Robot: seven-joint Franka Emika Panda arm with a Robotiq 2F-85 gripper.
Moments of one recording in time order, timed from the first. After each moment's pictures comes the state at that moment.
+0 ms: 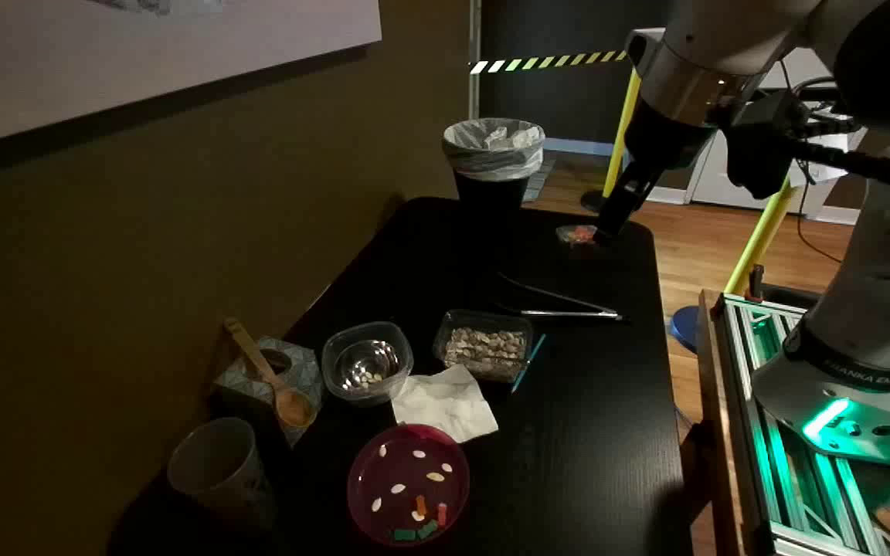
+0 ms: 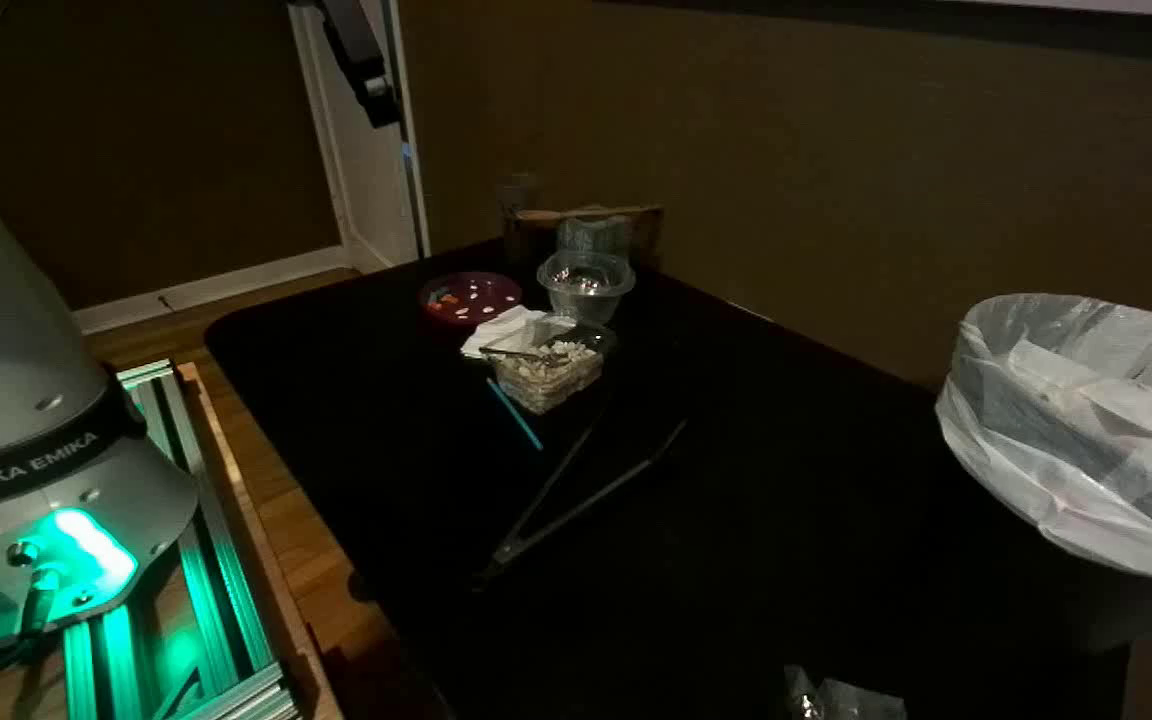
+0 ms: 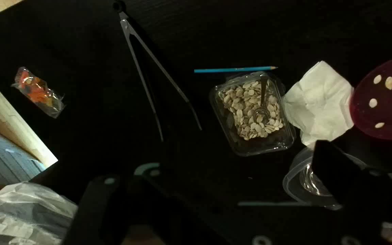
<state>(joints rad) -0.02 -0.84 0.40 -2.77 -0.06 2.10 0.55</state>
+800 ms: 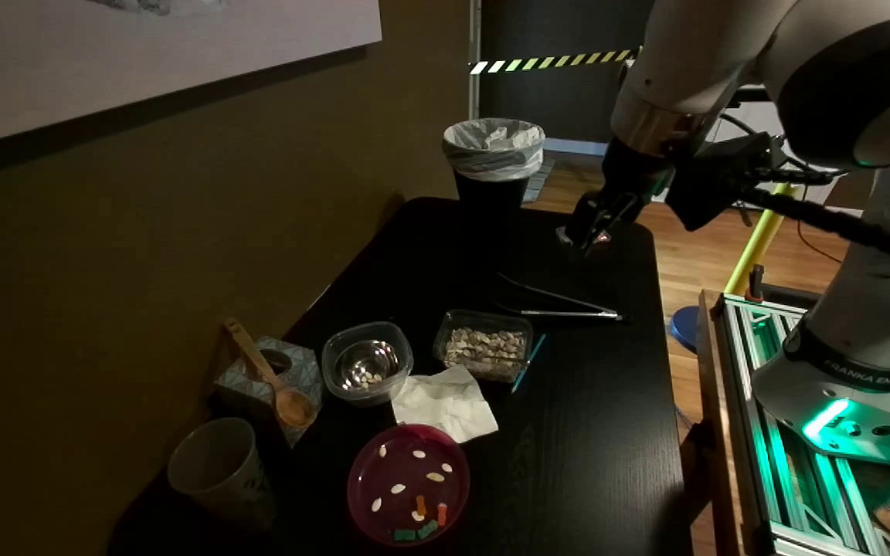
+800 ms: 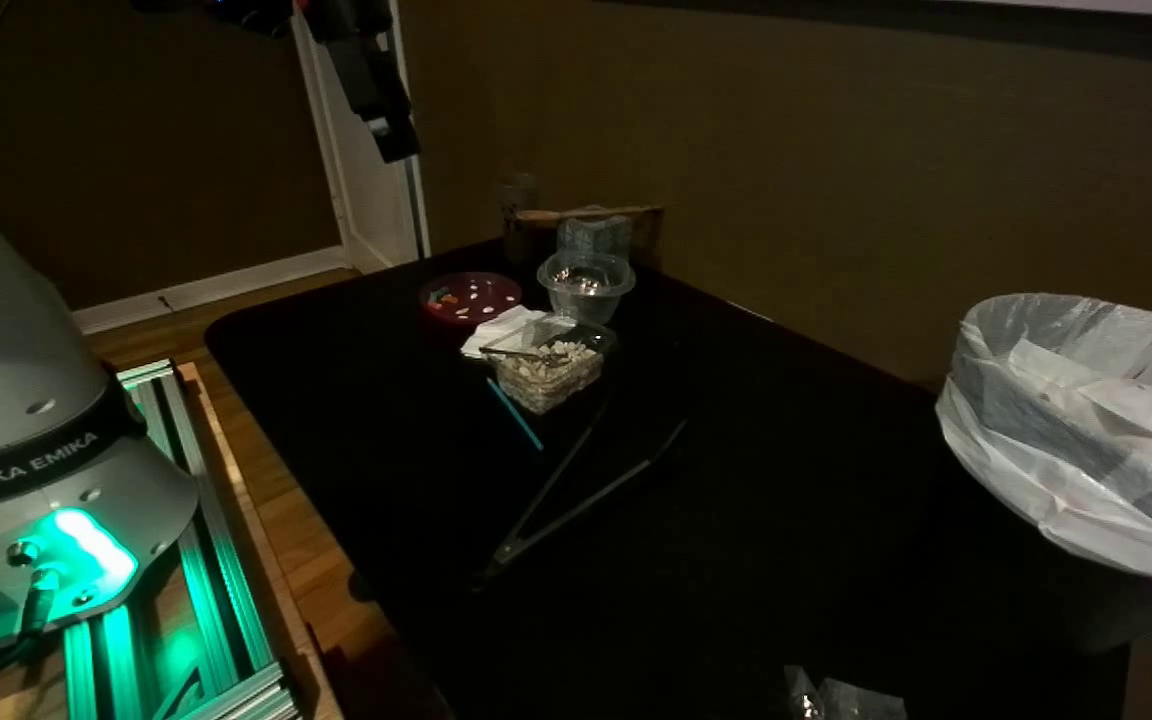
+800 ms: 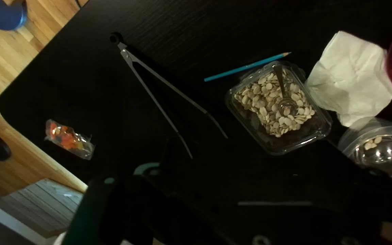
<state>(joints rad) -0.10 -0.73 0.47 -2.76 -0.07 2.16 0.85</state>
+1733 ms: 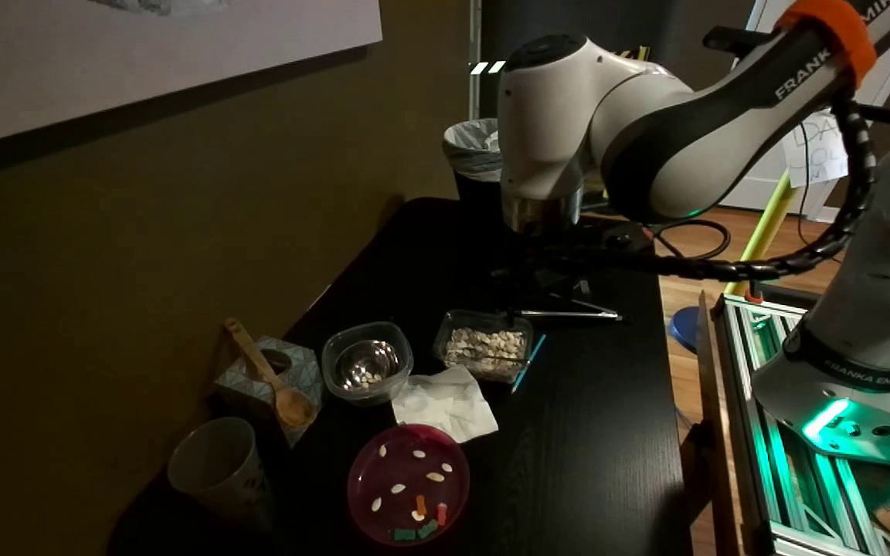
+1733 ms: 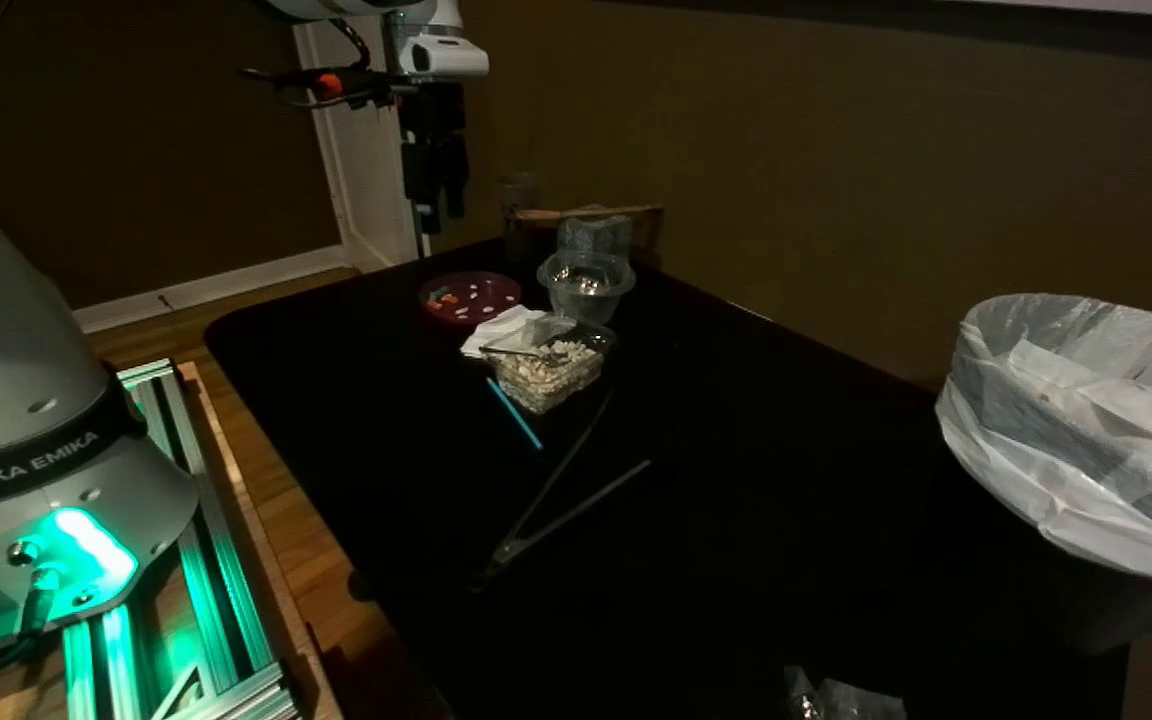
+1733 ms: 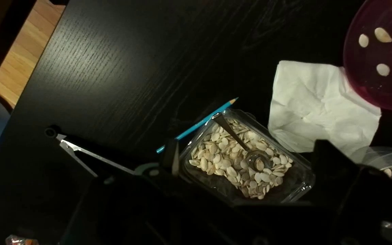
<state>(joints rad) -0.09 -0.14 0.42 -2.54 -0.09 2.32 1.18</state>
